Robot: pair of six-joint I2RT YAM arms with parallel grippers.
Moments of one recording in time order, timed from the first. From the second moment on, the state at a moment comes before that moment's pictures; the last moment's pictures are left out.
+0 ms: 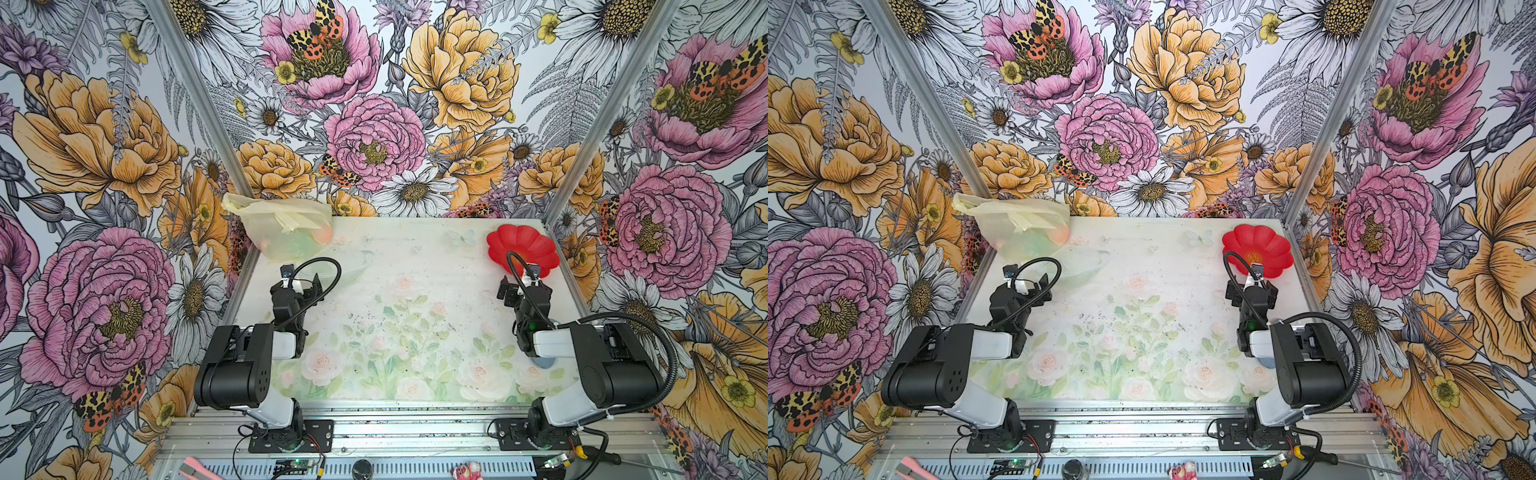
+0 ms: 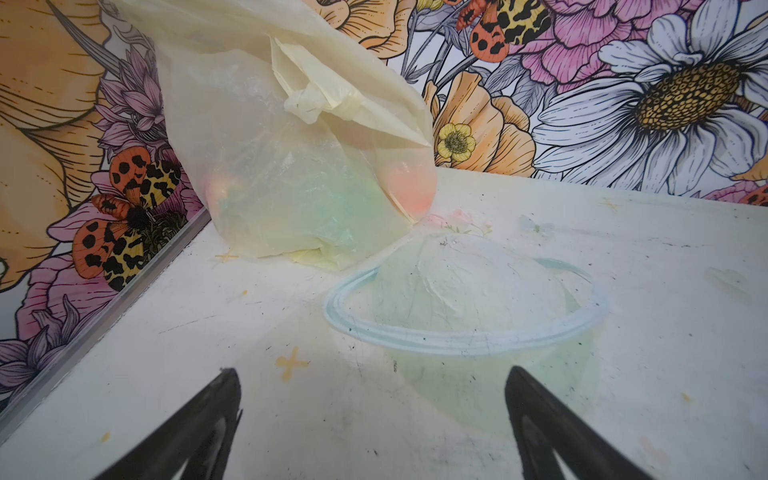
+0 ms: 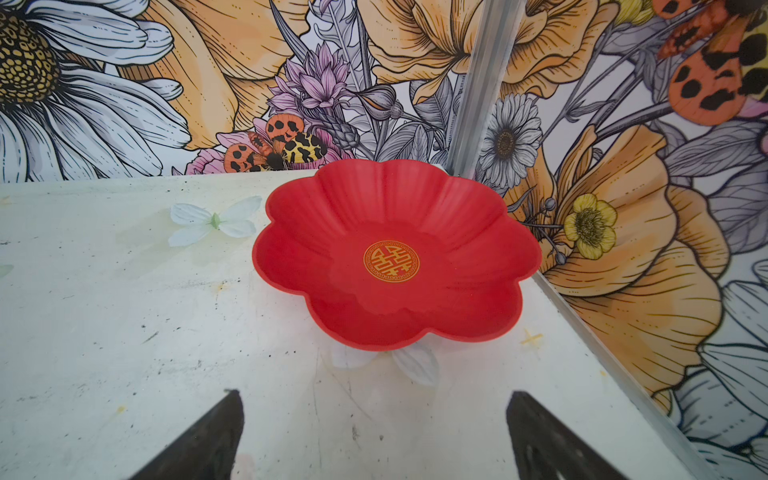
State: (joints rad) left arm 0.04 1.55 0.36 0.97 -0.07 -0.07; right arm 0.01 1.54 0.37 0.87 0.26 0.02
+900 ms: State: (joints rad) left arm -0.17 0.88 0.65 0.32 -0.15 -0.23; right arm 0.11 0.97 0.66 0.21 0.15 0.16
